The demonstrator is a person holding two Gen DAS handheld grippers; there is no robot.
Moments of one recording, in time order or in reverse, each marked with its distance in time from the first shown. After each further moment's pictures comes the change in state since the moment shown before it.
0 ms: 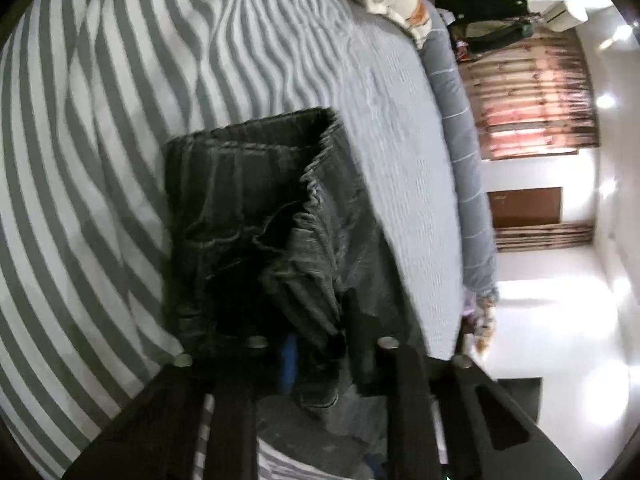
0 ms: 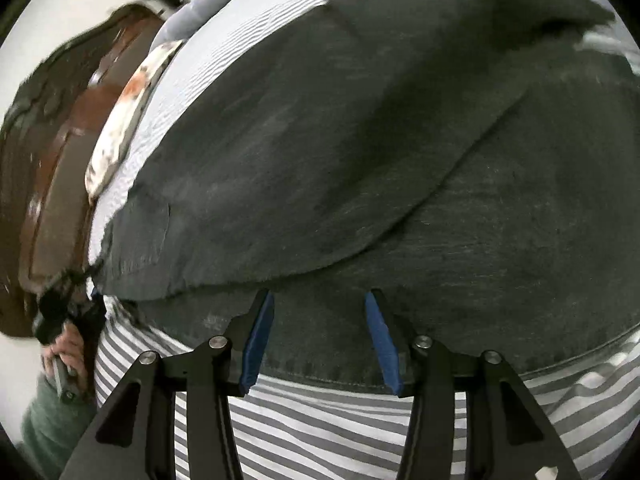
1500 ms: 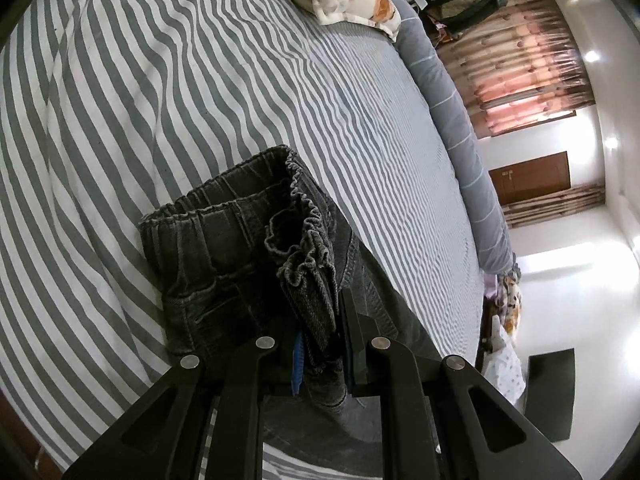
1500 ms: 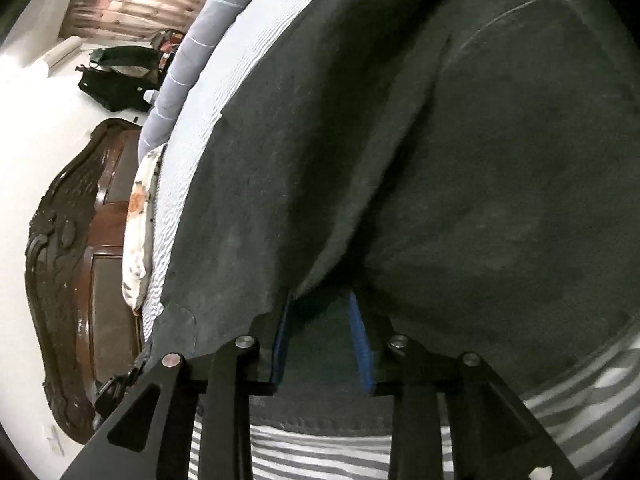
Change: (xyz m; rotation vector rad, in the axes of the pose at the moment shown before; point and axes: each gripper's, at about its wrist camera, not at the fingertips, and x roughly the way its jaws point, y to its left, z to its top) left arm 0.001 -0.042 0.023 0.161 -0.006 0.091; right arm -0.001 -0.050 0.022 0.348 -0.171 0.156
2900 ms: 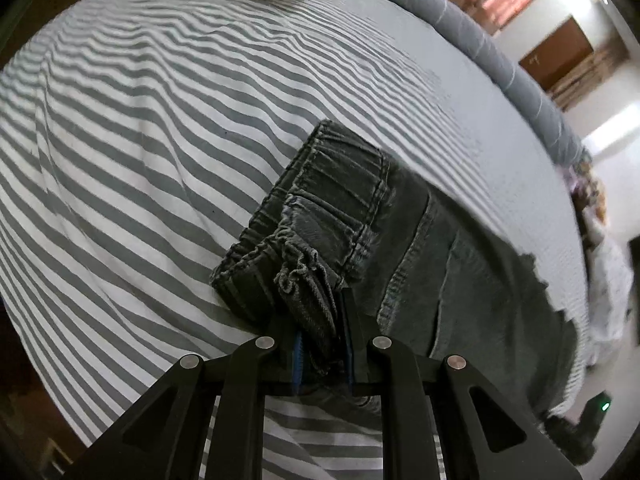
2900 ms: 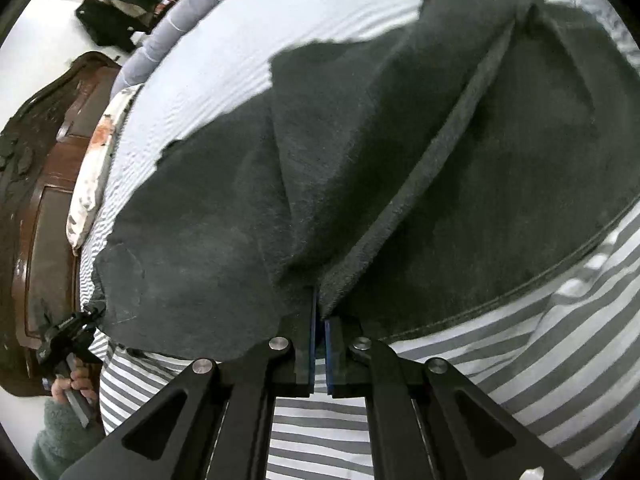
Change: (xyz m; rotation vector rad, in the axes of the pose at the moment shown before) left arm 0.025 -0.002 0.002 0.445 0.107 0.341; right arm -0.009 0.018 -0.051 -0.184 0.069 -0.230
